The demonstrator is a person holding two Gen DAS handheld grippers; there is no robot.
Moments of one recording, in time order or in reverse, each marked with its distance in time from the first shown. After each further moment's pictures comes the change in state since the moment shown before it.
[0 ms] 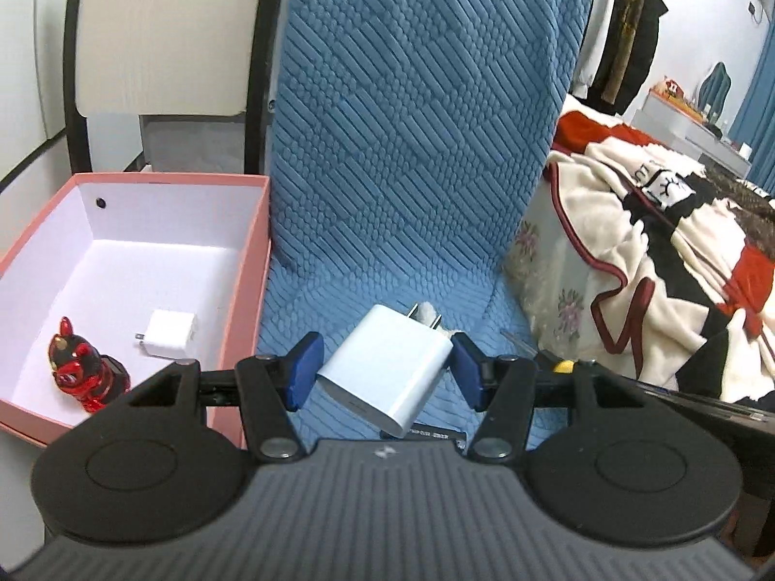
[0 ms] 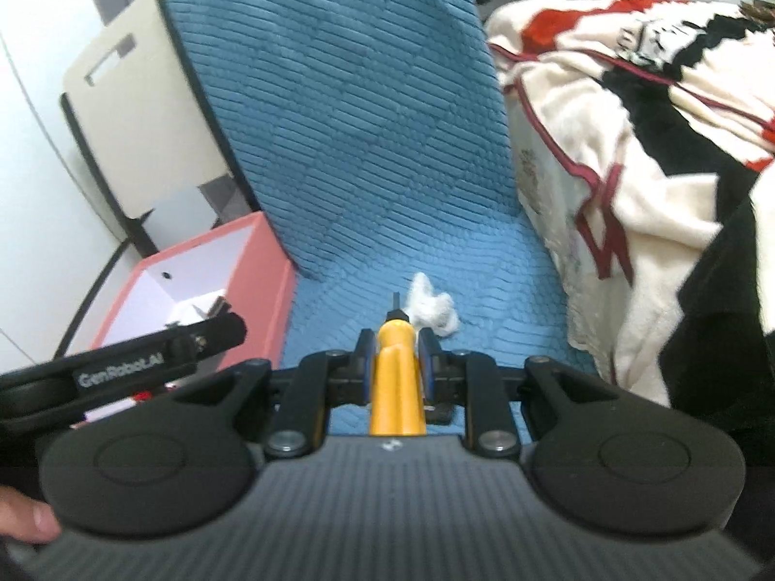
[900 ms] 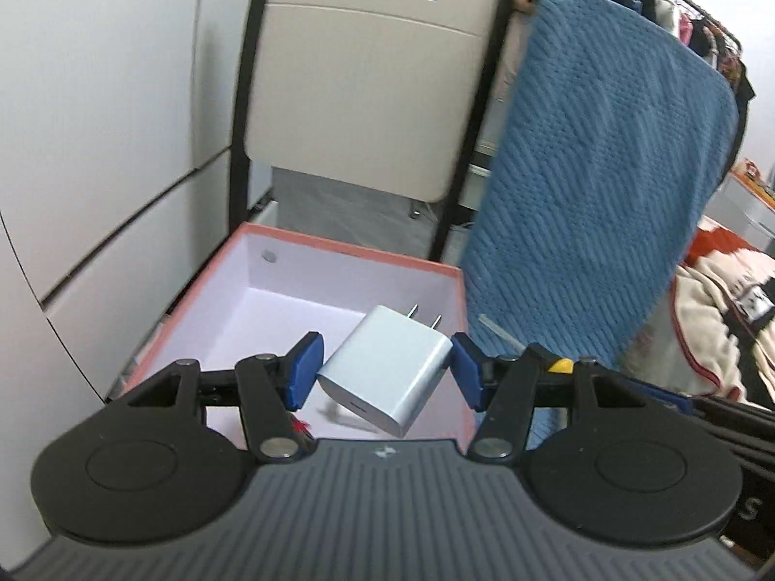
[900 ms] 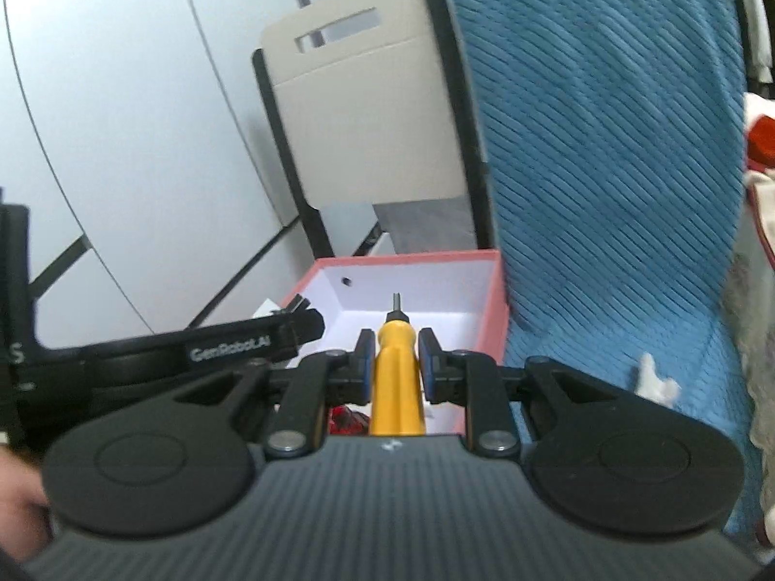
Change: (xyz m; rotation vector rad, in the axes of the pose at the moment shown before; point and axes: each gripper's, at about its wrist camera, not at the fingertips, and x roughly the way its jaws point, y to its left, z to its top) left arm -0.075 0.177 0.067 -0.143 -0.097 0.187; right arm 0.014 0.199 0.026 -0.245 -0.026 0.256
